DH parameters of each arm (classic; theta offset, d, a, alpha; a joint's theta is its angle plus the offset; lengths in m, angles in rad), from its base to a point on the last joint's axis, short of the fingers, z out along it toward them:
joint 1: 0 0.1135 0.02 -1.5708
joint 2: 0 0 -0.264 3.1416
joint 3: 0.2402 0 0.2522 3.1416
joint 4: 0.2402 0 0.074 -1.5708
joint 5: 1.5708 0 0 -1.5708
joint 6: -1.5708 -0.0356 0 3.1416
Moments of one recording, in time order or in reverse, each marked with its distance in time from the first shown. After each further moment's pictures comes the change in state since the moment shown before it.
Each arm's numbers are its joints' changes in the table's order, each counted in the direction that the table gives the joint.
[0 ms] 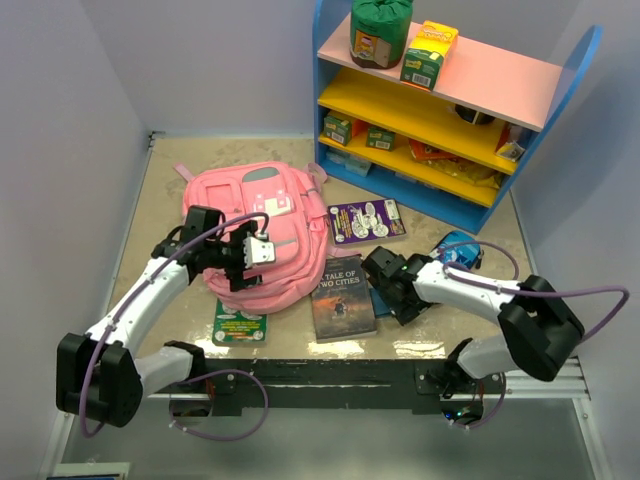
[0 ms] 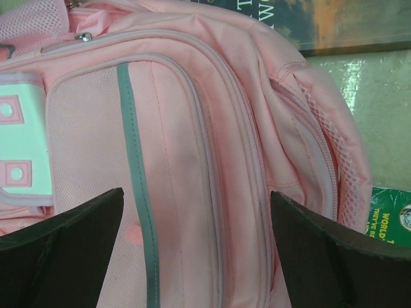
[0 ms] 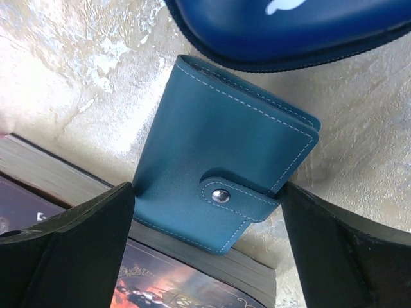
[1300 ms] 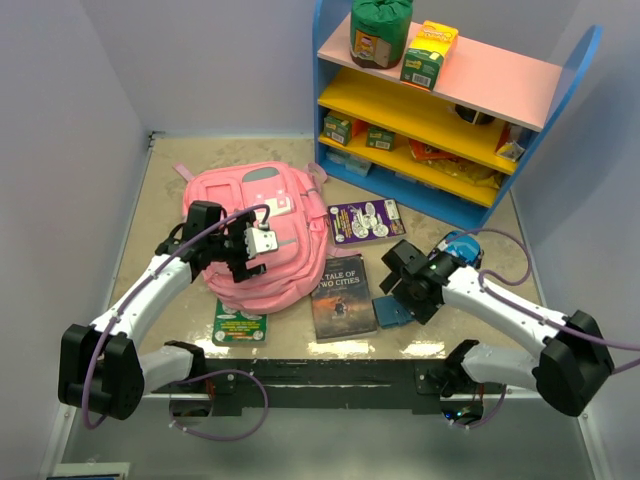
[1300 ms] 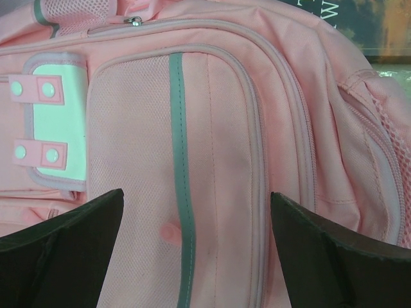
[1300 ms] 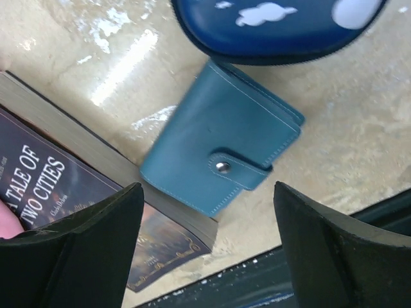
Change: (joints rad) left arm 0.000 0.035 -0.008 -0.151 -0.075 0.096; right arm -0.072 -0.172 0.066 0.182 -0.076 0.311
